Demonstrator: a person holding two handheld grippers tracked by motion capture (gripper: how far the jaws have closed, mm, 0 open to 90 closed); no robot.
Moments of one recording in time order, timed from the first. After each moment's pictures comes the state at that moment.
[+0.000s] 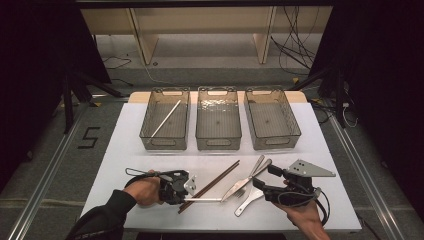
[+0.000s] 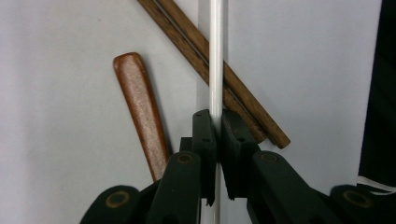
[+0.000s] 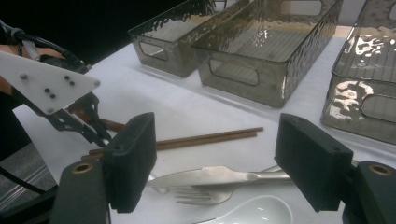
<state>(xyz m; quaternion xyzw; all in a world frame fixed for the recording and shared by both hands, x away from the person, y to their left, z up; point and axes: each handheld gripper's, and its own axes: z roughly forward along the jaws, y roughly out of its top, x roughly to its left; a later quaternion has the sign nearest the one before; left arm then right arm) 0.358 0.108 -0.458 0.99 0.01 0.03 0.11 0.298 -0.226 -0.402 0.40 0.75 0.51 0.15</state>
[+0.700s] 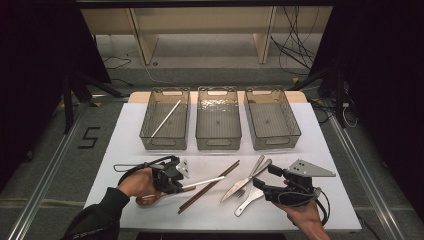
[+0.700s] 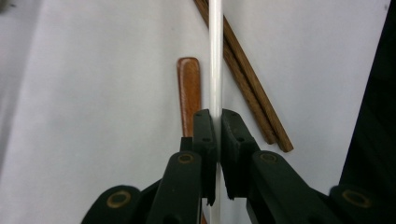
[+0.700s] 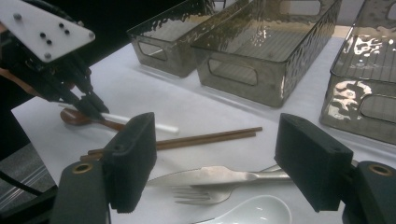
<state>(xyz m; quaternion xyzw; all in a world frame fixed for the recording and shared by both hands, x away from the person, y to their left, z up) 0.371 0.124 -0.424 0.98 0.13 0.04 0.17 0.298 -0.227 -0.402 0.40 0.75 0.51 0.15</state>
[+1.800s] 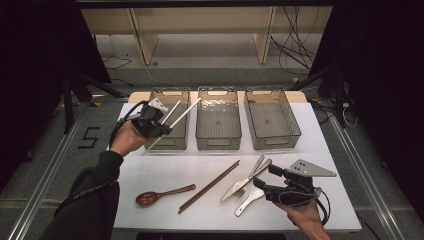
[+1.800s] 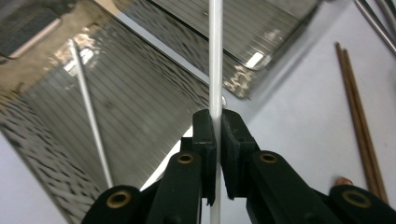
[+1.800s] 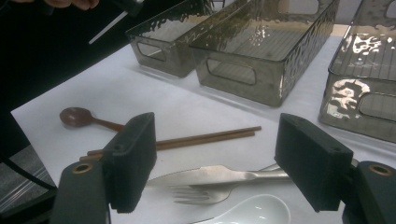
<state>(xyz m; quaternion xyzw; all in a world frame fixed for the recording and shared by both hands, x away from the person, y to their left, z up) 0.474 0.176 -0.350 0.88 0.34 0.15 0.30 0.299 -0.228 -0.403 0.41 0.75 0.51 0.15</state>
